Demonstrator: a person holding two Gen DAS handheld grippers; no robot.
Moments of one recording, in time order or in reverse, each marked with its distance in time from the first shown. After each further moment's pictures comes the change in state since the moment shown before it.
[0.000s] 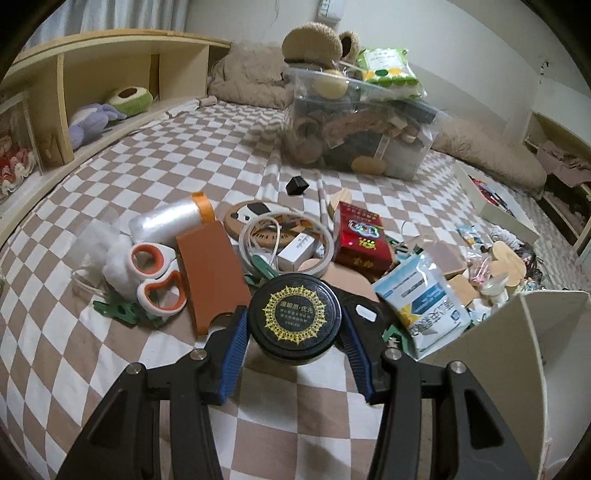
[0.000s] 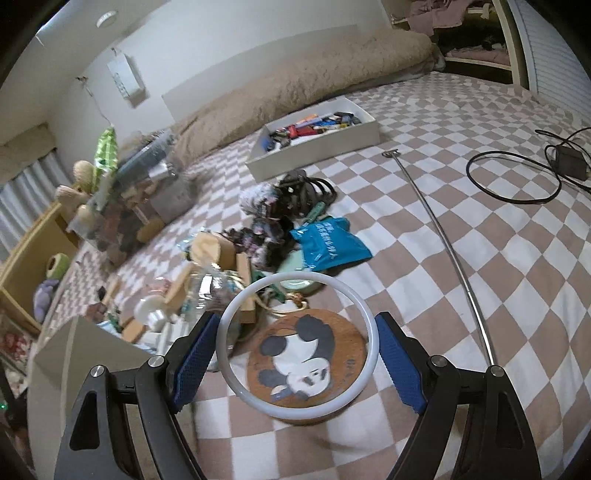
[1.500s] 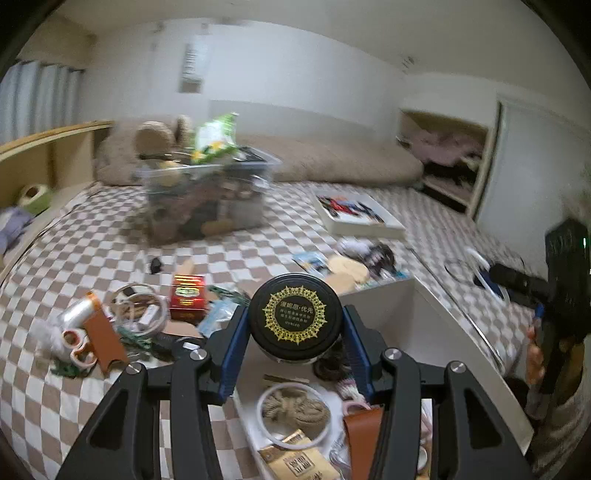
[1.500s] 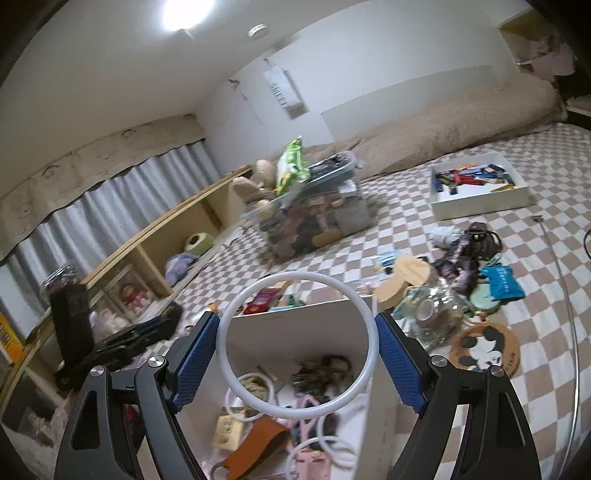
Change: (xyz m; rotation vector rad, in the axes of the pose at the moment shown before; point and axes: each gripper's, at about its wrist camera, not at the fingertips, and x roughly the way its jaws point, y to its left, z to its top) left arm -0.126 -0.118 -0.002 0.306 -0.133 -0.385; right arm -0.107 0.111 -0.024 -0.227 -0.078 0.505
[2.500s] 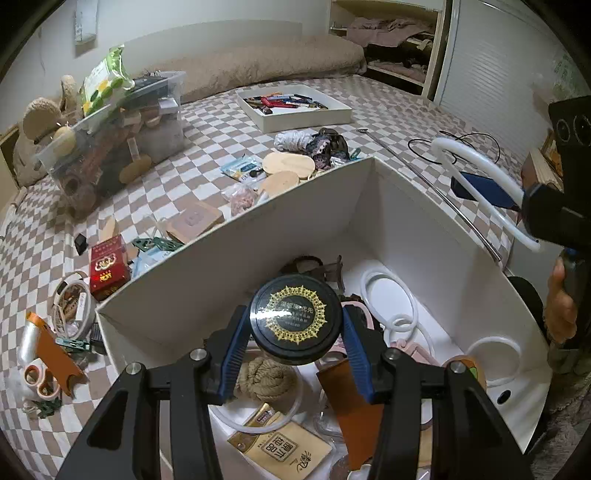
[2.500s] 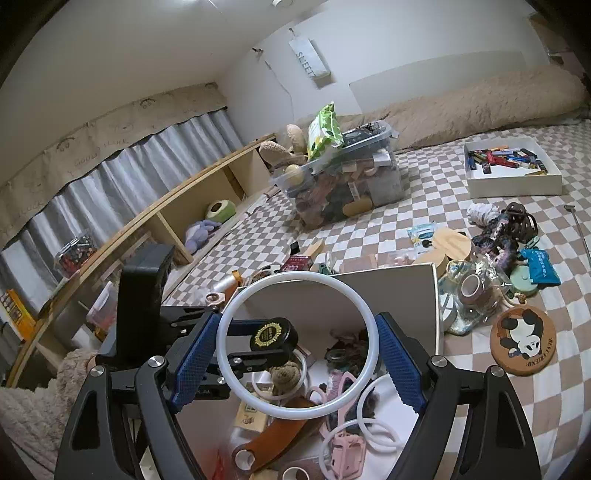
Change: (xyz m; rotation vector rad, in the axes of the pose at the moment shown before) left arm 0.082 -0.044 -0.019 0.236 0.390 -0.126; right arm 0.023 0.030 -0.014 -0.034 0.116 0.068
